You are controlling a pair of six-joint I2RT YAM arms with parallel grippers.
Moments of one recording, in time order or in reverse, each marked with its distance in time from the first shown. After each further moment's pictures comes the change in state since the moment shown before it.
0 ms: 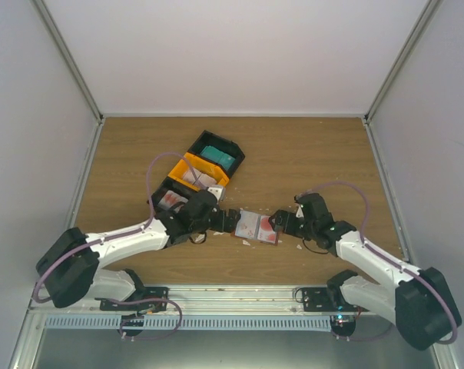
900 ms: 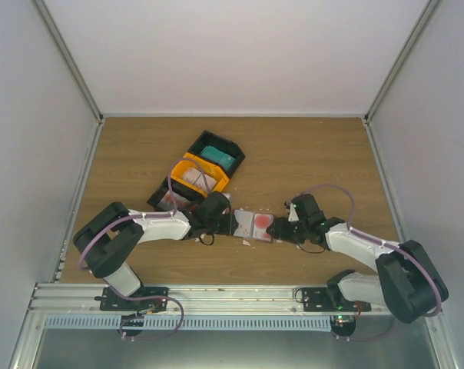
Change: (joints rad) left arm 0.026 0.327 0.043 0.056 0.138 -0.116; right arm -0.001 0.216 -0.006 0.062 -0.174 -0.032
